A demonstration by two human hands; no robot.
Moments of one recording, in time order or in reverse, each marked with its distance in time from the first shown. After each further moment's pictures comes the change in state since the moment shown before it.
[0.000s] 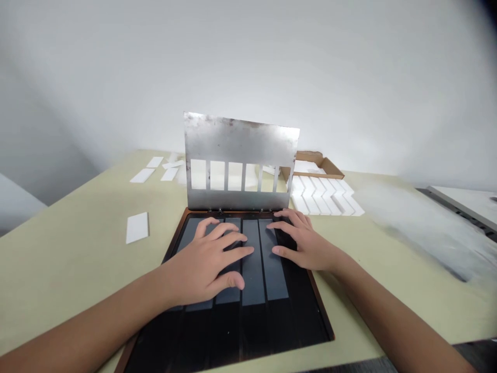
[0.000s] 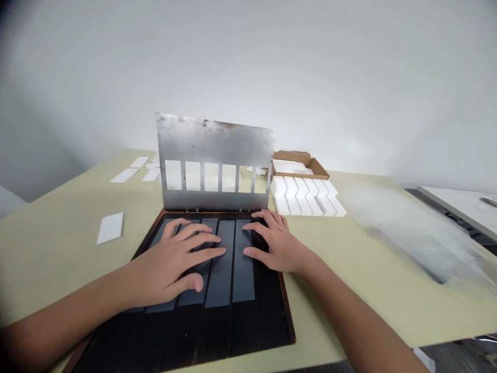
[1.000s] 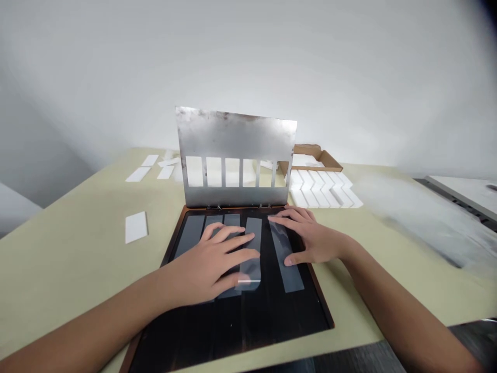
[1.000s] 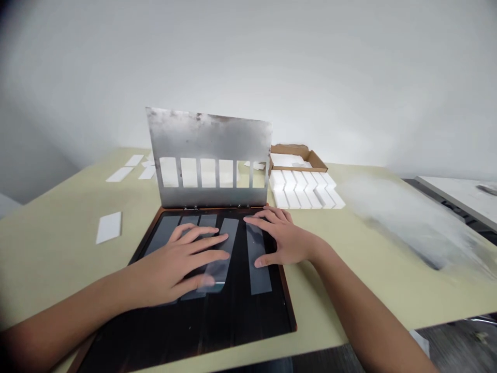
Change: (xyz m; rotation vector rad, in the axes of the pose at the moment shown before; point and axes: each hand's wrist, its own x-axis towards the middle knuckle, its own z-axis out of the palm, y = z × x) left_hand 0.002 0.007 -0.004 -0.115 -0.079 0.015; right_hand -0.008 0.021 -0.014 0.046 -0.093 -0.102
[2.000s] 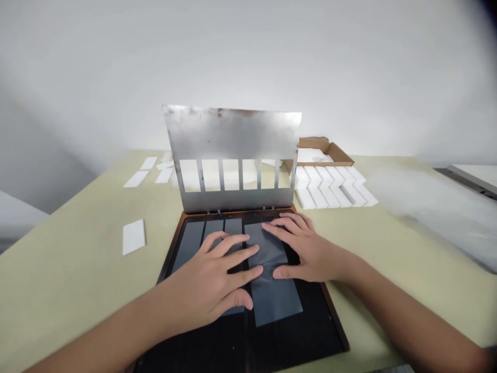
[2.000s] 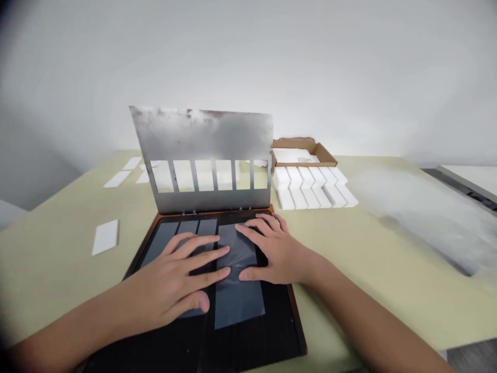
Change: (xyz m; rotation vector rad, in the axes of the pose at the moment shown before) left_hand 0.002 0.008 -0.002 0.113 0.028 0.063; right_hand 0.012 -0.020 0.026 0.049 0.034 0.005
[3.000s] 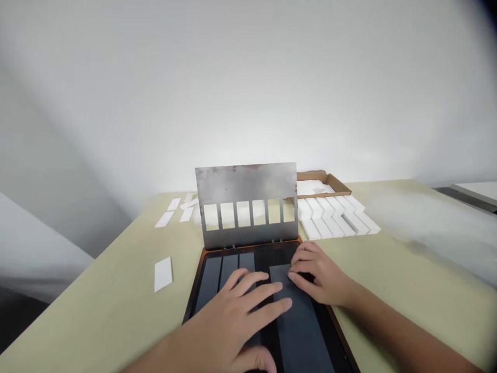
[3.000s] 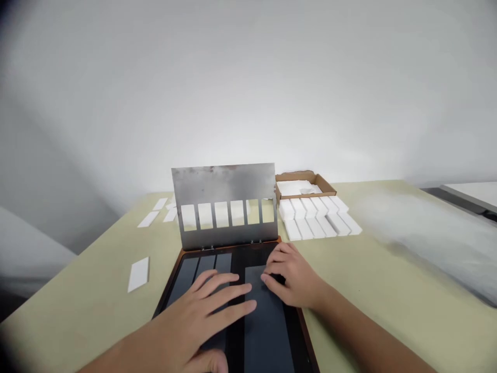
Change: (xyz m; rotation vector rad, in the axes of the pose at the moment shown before) left_hand 0.007 0.016 -0.040 -0.011 -0.027 0.082; right_hand 0.007 0.000 0.002 0.031 0.338 -0.134
